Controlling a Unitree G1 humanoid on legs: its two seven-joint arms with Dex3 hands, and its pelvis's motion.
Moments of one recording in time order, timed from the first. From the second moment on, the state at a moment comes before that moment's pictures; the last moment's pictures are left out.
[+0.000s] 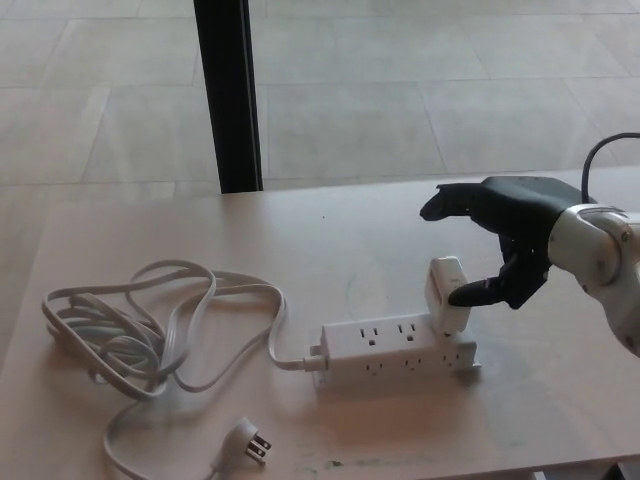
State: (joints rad) left_arm 0.16 0.60 0.41 0.99 -0.09 -0.22 -0.01; right_arm -0.86 -0.59 0.58 0.40 -0.49 0.14 0.37
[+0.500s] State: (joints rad) left_arm 0.16 0.60 0.41 0.98 -0.09 -0.22 -0.01; right_arm -0.82 -0.55 0.58 0.41 -0.55 0.14 0.40
